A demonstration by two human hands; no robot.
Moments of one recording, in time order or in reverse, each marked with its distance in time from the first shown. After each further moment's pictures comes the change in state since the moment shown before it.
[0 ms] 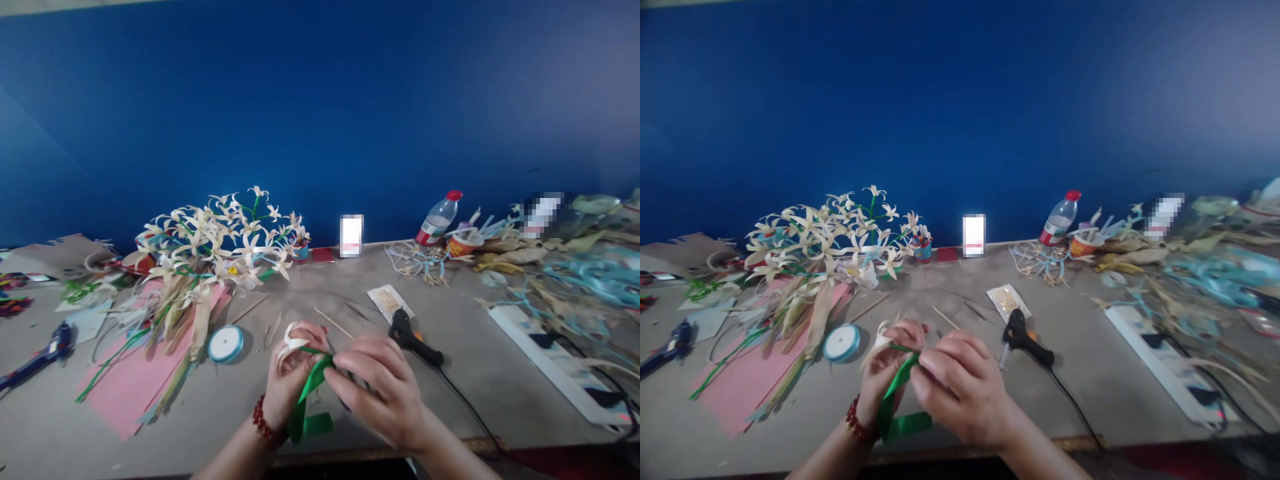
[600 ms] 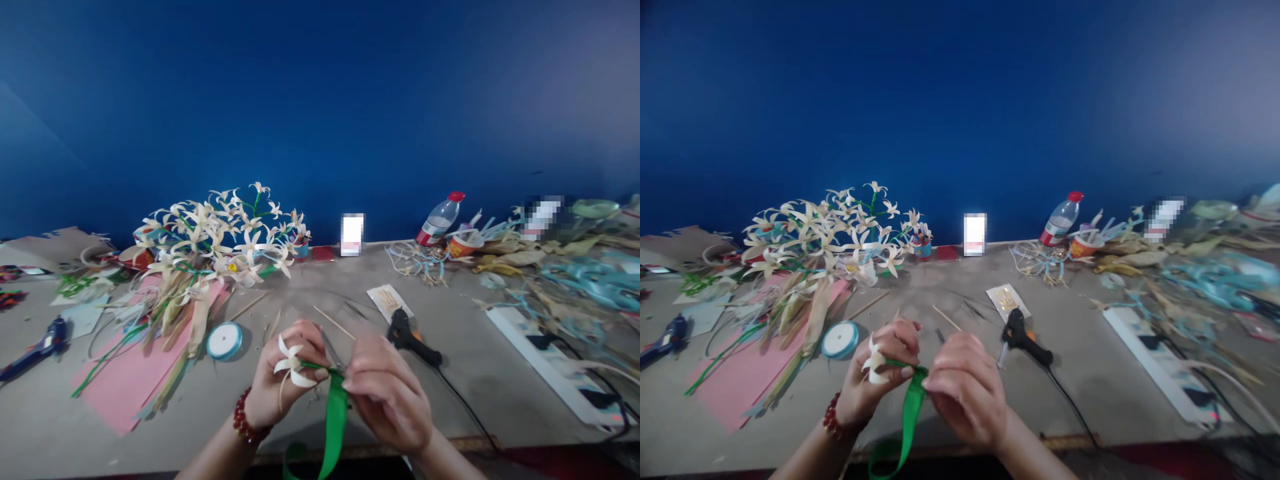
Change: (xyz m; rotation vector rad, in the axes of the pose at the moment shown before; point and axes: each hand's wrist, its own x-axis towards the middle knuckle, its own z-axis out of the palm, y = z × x) left_hand 0.013 0.042 -0.011 0.331 -0.305 0.094; right_hand -0.011 -0.002 0.003 0.457 0.100 0.212
